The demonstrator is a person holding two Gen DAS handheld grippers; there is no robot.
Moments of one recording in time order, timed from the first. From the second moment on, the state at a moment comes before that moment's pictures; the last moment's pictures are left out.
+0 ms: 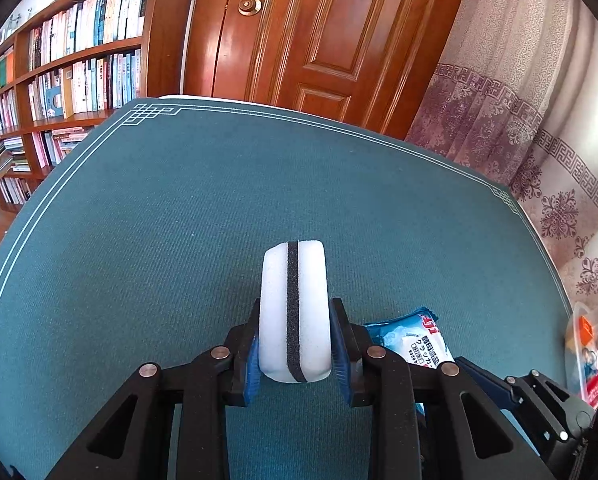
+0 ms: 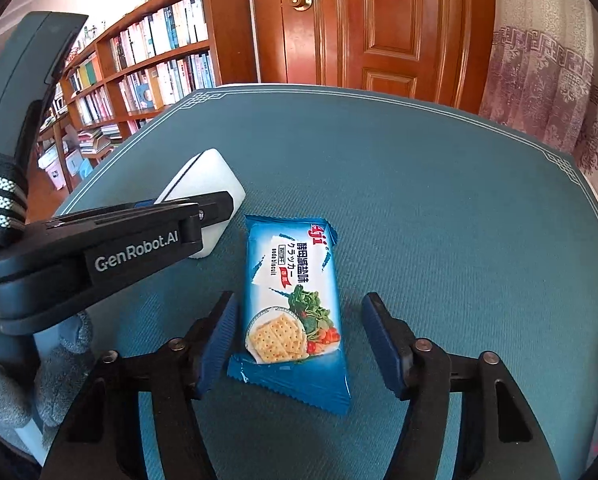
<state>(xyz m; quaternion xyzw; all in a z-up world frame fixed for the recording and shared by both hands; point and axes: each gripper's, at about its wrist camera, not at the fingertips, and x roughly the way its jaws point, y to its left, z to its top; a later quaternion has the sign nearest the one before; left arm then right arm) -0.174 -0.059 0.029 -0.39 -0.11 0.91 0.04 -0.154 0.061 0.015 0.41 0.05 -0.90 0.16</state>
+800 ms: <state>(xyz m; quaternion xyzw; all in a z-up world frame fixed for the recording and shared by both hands) -0.155 -0.033 0.043 -0.37 -0.07 0.93 0.05 -0.095 0.102 0.018 0.41 0.01 -0.91 0.12</state>
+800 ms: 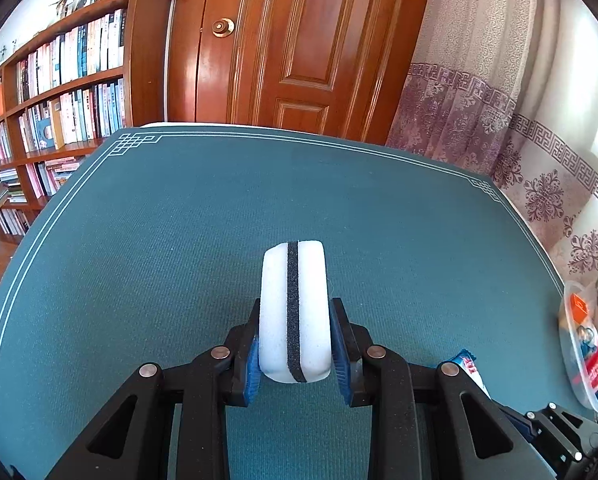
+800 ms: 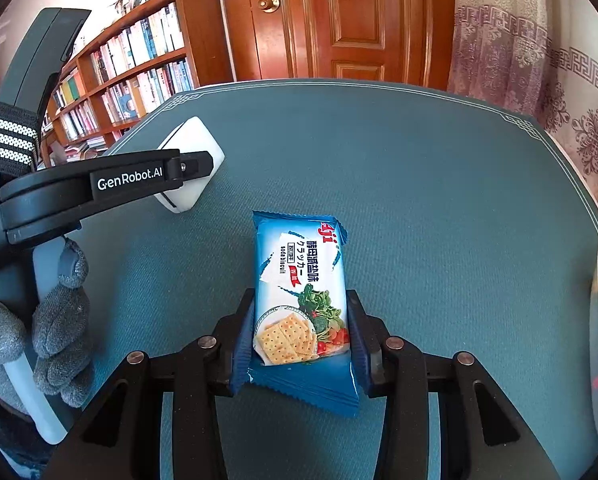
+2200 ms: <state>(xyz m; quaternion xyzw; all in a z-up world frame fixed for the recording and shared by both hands) -0.074 0.093 0.058 -0.33 0.06 0.92 0.20 -0.003 0.212 0.052 0.37 -0.10 -0.92 0.02</state>
